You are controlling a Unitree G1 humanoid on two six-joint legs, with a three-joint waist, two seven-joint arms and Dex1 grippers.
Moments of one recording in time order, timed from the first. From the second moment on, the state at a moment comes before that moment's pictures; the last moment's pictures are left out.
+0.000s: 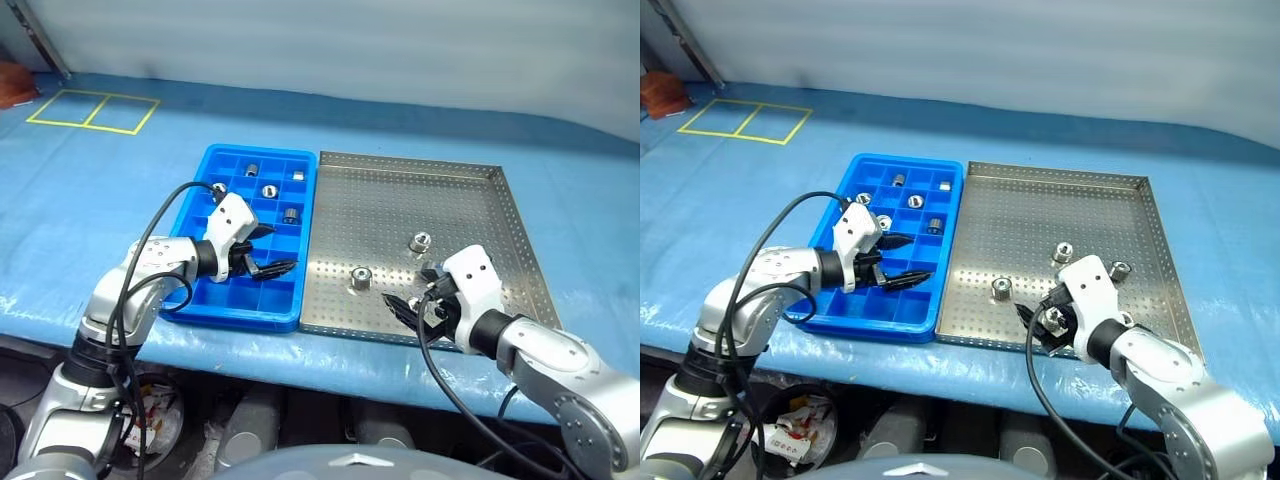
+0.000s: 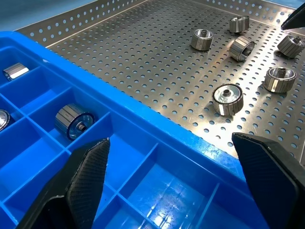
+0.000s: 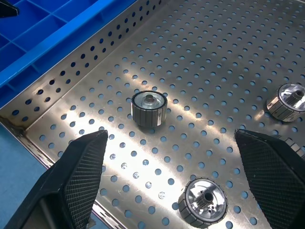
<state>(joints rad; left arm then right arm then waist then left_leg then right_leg) -0.37 0.61 -0.12 -0.28 -0.37 0.76 -0.82 0.07 -0.50 -0.21 -0.98 0.56 1.29 0.30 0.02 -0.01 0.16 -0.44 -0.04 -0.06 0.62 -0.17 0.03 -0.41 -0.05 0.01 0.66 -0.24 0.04</state>
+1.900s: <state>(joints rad) -0.98 0.16 -0.69 0.65 0.20 0.30 -1.23 0.11 -0.43 -0.11 -0.96 0.46 1.09 0.17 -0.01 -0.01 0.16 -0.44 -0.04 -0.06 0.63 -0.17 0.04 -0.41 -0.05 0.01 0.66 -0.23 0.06</state>
